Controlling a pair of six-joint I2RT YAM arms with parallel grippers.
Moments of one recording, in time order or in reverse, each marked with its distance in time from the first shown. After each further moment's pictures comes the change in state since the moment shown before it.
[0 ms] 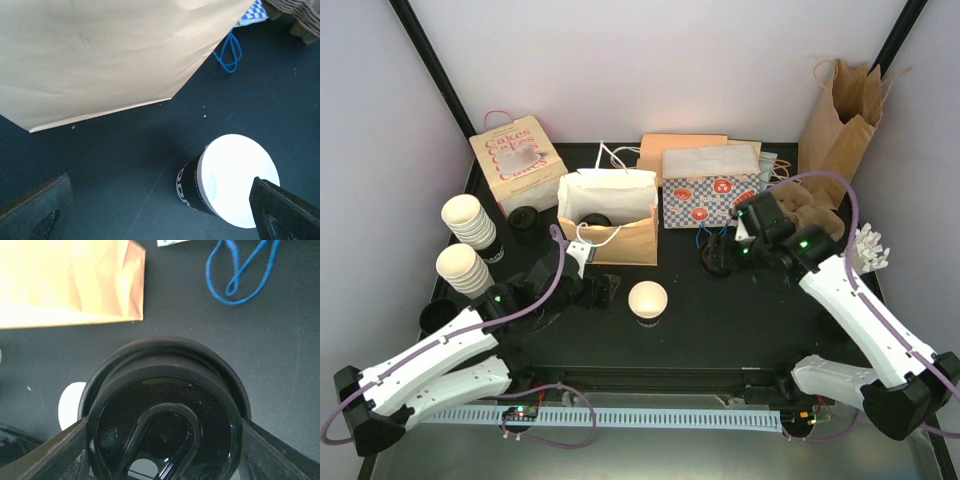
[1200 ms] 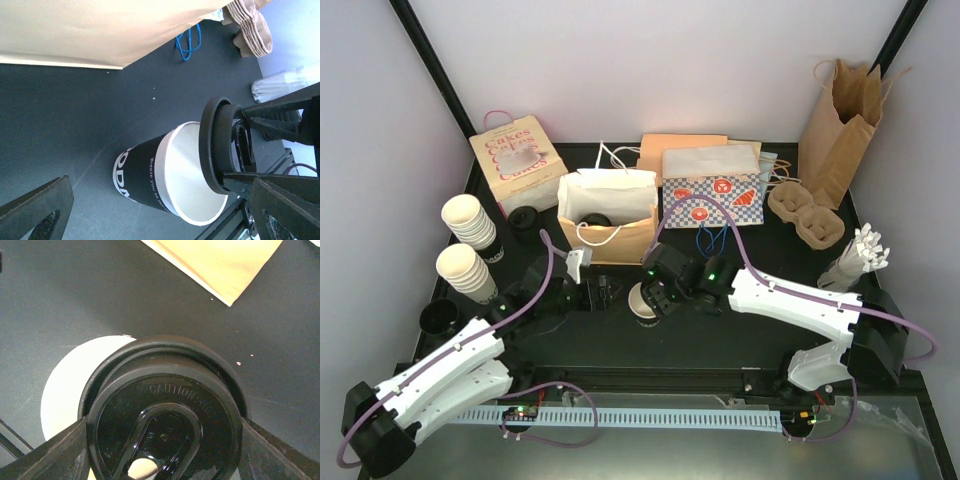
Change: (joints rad) left arm 0.197 -0.042 -0.247 0.302 0.406 -0.248; right arm 0.557 0.267 -0.137 0.333 0.312 -0.232
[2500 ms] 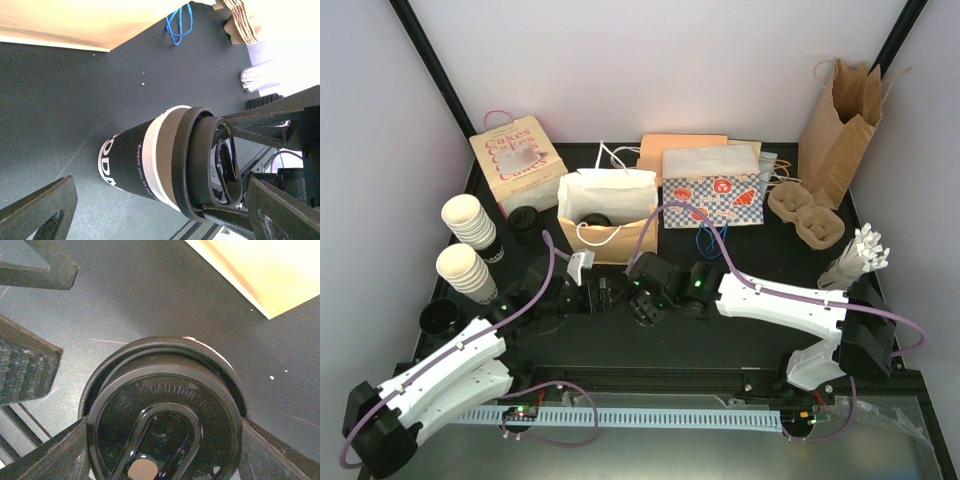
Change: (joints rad) left arm 0.021 0.000 -0.027 0.024 0.101 -0.020; right arm 0.084 0.064 0.050 0.013 -0.012 -0.036
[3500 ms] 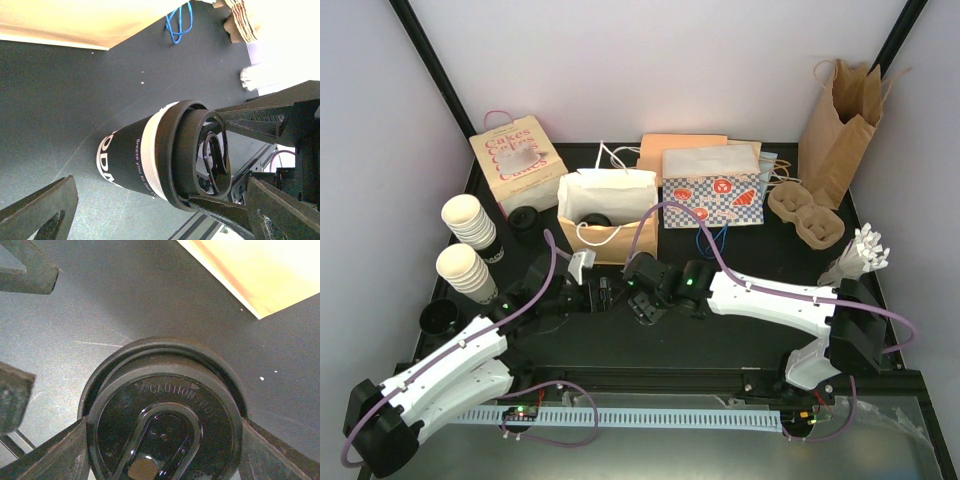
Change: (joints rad) left arm 0.012 0.026 0.000 0.016 0.024 0.000; right arm 0.001 0.050 0.029 -0.020 0.048 -0.001
